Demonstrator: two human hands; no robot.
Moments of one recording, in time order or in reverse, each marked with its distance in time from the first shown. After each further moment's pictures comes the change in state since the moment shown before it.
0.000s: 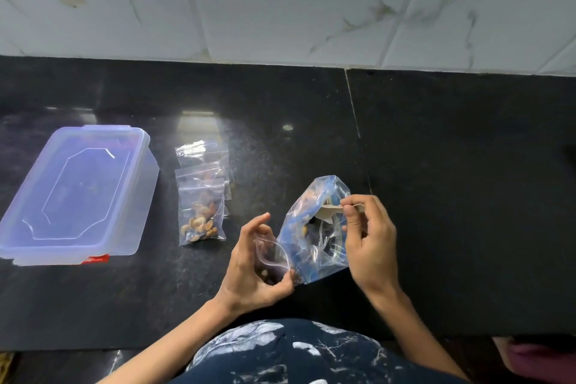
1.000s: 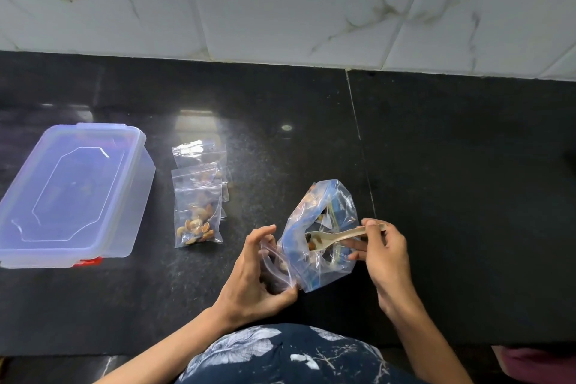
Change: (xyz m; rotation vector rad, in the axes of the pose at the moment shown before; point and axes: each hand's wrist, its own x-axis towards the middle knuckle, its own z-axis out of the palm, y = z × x) left_hand -0.009 -0.019 0.008 0.011 -0.082 0.036; right_hand 0.000 0.005 -0.008 0.363 0.029 0.881
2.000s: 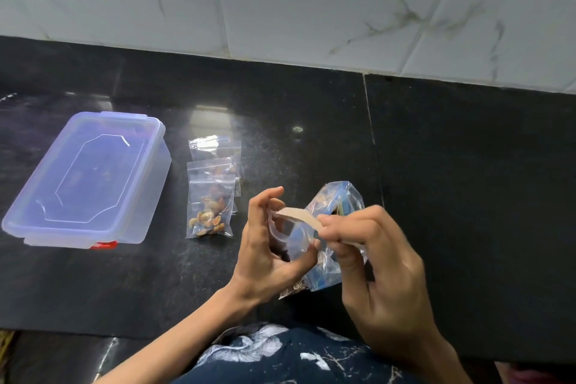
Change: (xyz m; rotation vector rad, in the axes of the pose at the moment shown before) left_hand 0.039 0.061 -0.005 -0.108 0.289 -0.007; right_hand -0.077 -0.064 0.003 -0.373 -0.387 -1.224
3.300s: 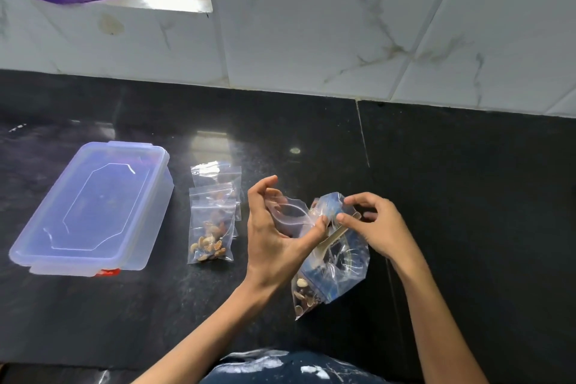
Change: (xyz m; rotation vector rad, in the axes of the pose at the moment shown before) left_hand 0.039 0.024 0.011 0.090 0.199 -0.086; right_hand 0.036 0.118 0.001 0.035 -0.169 0.918
